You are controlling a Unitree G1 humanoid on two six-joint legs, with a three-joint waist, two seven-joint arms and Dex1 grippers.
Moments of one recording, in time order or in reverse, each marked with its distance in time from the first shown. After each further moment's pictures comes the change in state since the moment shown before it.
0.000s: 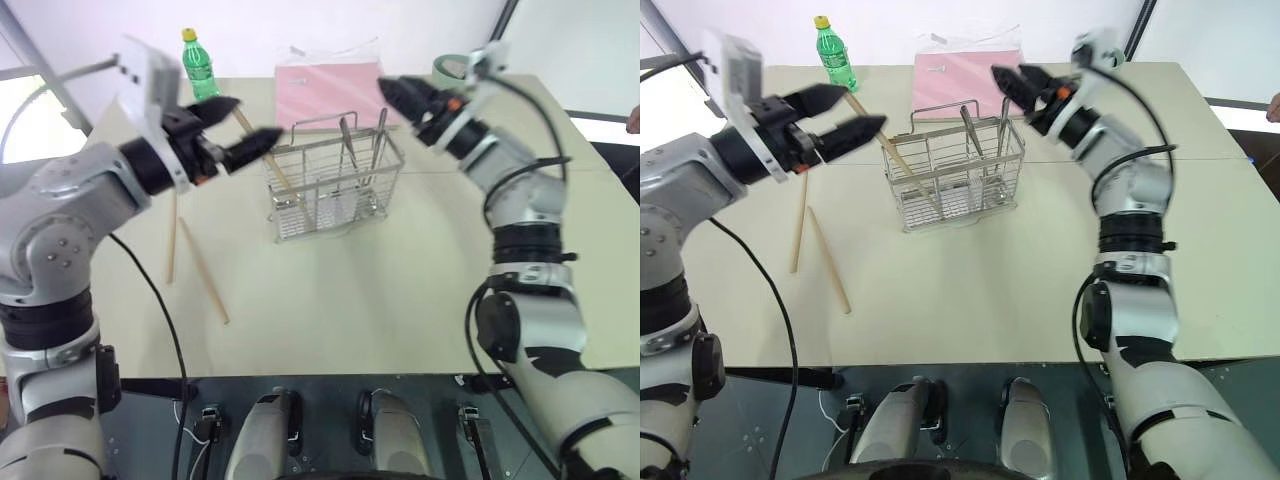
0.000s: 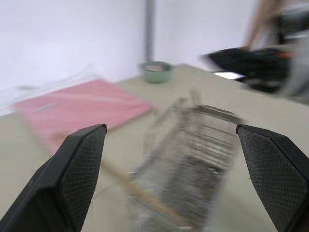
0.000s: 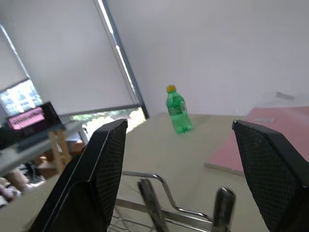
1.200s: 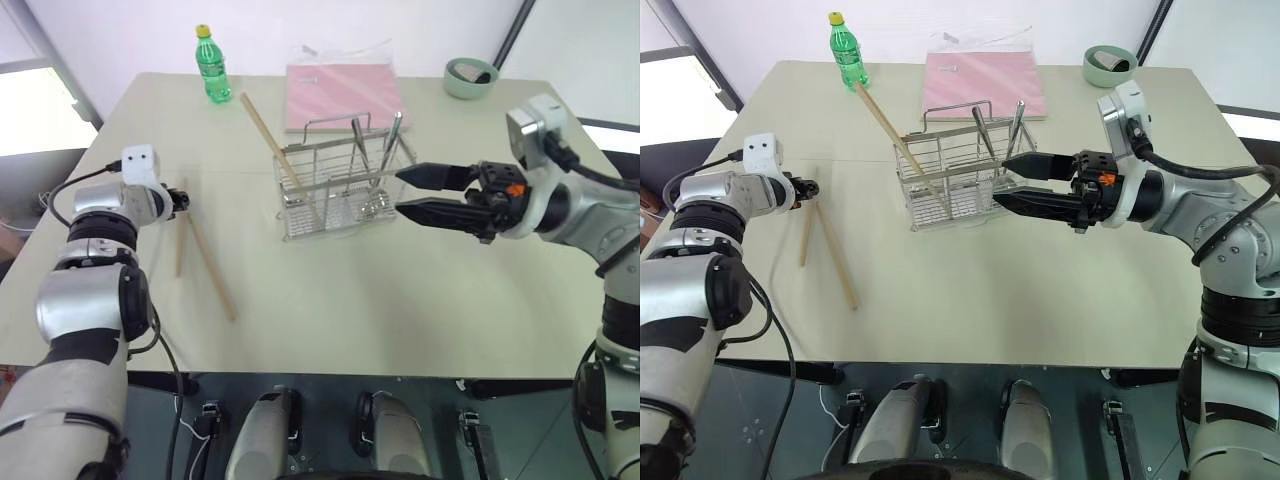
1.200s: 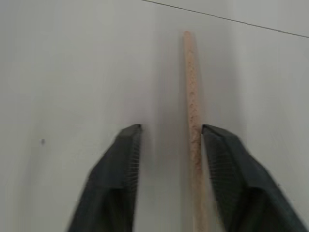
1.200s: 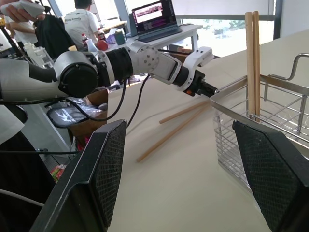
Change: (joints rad) left arm -0.446 -0.101 -0.131 1.500 0.620 -0.353 0.084; right arm 0.414 -0.343 0.112 -0.644 0.312 0.361 0.267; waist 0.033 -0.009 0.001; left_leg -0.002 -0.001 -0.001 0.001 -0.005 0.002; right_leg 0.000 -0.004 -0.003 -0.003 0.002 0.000
